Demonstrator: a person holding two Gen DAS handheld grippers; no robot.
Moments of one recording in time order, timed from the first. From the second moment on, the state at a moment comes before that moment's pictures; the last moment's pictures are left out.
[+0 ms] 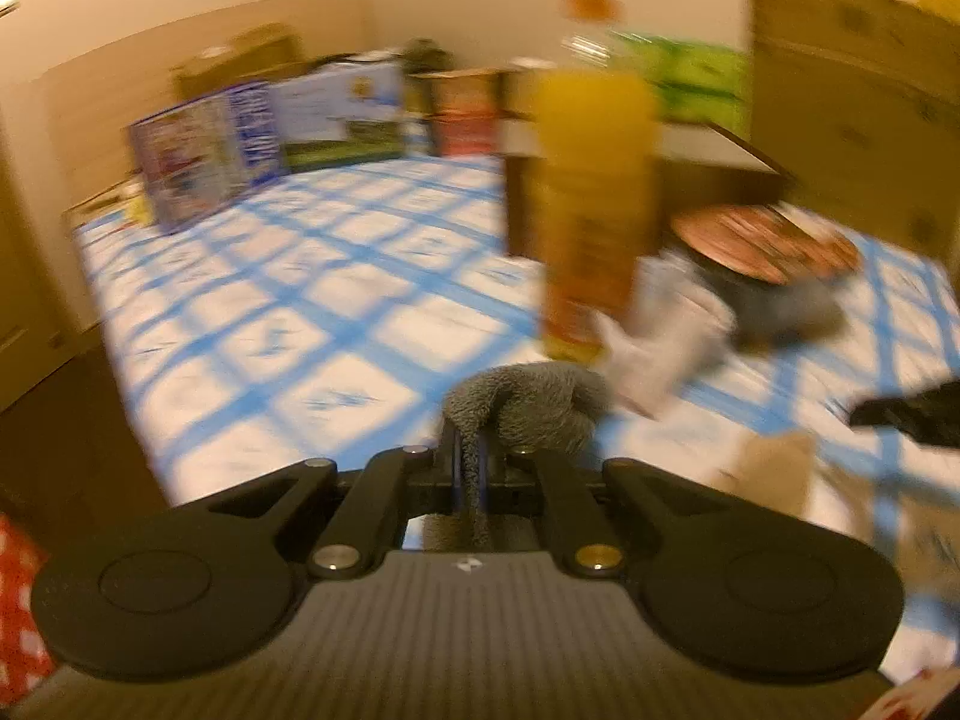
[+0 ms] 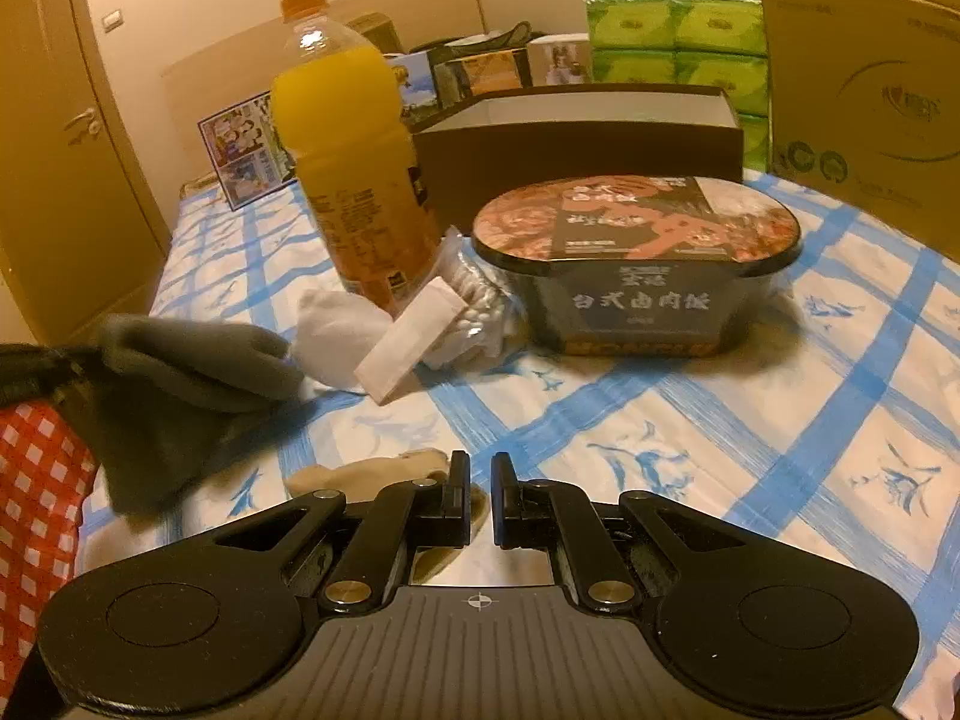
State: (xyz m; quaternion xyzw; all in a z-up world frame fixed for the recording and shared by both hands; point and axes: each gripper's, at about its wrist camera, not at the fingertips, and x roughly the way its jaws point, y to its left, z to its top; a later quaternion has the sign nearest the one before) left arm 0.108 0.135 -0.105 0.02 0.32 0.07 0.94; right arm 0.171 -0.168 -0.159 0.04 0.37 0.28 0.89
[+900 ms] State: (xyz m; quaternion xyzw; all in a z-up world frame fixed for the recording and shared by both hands) left arm 0.088 0.155 -0.130 -0.09 0.35 0.07 0.93; right arm 0.180 -0.104 -0.200 -0.04 0.38 0.33 0.86
